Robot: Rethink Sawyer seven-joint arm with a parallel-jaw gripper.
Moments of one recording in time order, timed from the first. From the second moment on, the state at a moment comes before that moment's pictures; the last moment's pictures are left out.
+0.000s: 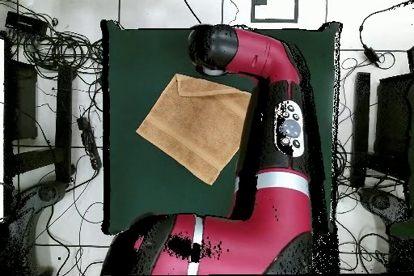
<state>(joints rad) -0.12 -0.28 -0.01 0.90 0.10 0.83 1.56</state>
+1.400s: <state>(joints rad) -0.04 -0.17 -0.01 0.92 0.19 0.68 1.56</state>
